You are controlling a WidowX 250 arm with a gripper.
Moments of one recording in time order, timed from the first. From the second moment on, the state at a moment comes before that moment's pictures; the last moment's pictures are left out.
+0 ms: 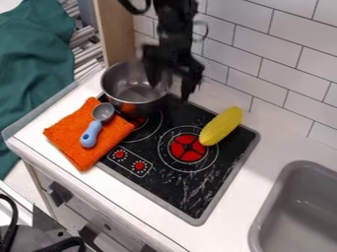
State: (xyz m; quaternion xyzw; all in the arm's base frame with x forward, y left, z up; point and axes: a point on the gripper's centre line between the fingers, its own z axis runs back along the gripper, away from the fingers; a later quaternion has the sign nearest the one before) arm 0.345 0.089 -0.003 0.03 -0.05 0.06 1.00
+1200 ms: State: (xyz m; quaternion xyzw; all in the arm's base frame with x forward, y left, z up) arm 0.348 0.089 -0.027 0.04 -0.03 0.06 1.00
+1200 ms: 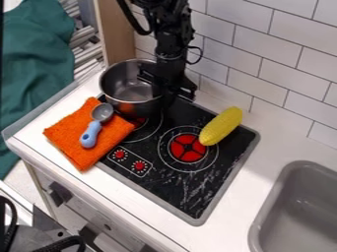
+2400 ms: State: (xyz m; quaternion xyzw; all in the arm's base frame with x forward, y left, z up) arm 0.291 0.004 0.046 0.10 -0.11 0.04 0.99
